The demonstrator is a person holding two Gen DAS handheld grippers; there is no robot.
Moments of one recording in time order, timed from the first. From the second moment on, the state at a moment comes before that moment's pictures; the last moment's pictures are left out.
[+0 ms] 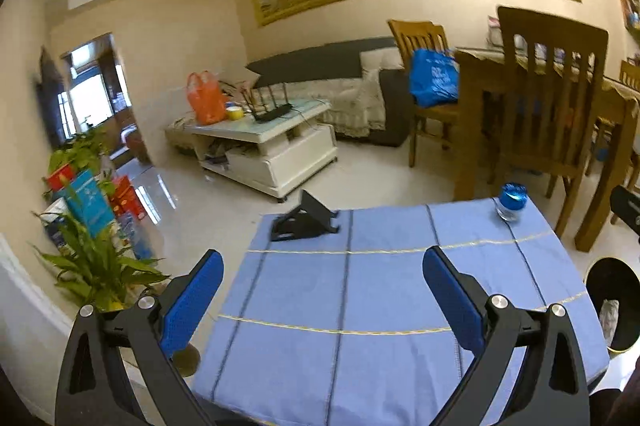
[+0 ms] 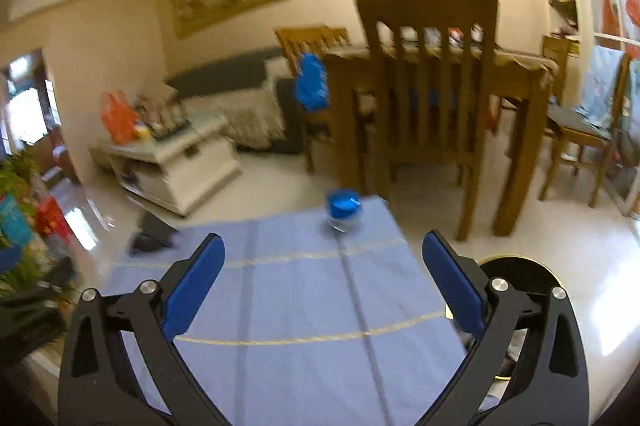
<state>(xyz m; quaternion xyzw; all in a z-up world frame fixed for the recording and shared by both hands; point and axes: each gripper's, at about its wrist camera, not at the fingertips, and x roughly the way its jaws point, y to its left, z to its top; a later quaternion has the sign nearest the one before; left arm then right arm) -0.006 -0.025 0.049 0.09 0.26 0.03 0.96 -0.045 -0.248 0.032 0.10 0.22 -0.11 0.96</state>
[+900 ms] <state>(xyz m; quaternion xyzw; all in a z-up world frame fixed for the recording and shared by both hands) -0.016 -0.008 0.039 0.05 0.28 -0.04 0.96 -0.051 -0.198 0.025 0.04 0.26 -0.07 0.96</state>
